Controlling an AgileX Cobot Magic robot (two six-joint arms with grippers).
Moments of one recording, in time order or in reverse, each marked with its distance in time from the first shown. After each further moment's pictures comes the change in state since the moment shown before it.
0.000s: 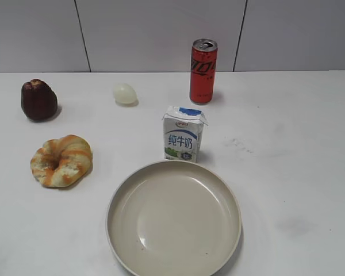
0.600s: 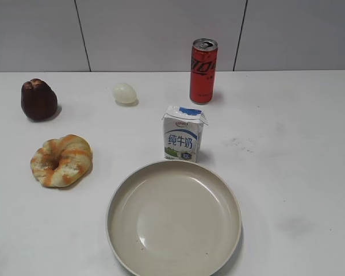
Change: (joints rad) left arm 0.000 0.000 0.000 0.000 0.000 0.000; right arm 0.000 -0.028 0.000 -0.001 -0.001 0.004
